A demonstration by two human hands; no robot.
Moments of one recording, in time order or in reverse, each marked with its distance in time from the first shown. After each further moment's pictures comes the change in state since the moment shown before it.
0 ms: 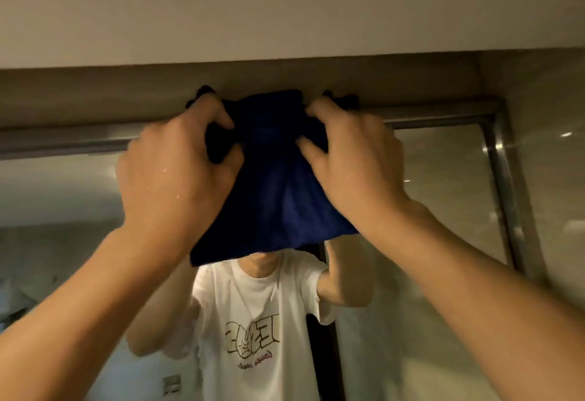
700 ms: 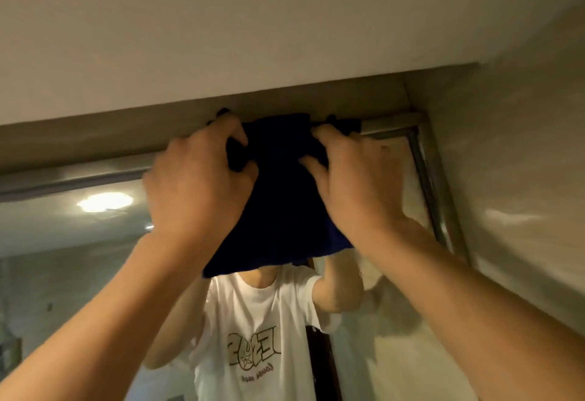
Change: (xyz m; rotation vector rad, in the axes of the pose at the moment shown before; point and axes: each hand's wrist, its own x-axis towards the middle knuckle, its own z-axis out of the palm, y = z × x) left_hand 0.014 0.095 0.040 0.044 -0.115 -0.022; right_hand -0.008 0.087 -0.029 -0.081 0.024 0.071
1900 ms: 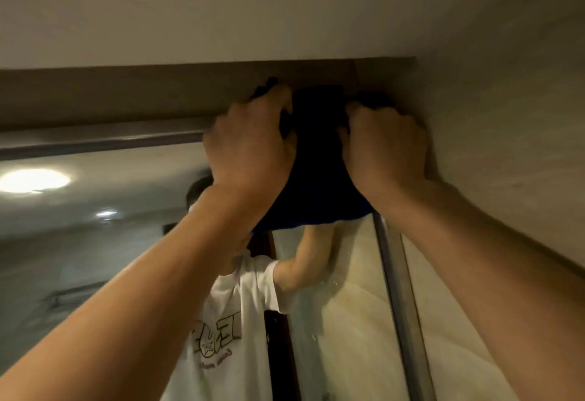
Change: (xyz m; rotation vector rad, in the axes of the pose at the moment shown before) left_hand 0.008 0.087 0.056 -0.111 -0.005 0.127; right_hand 0.013 0.072 -0.035 -0.377 -0.051 0.117
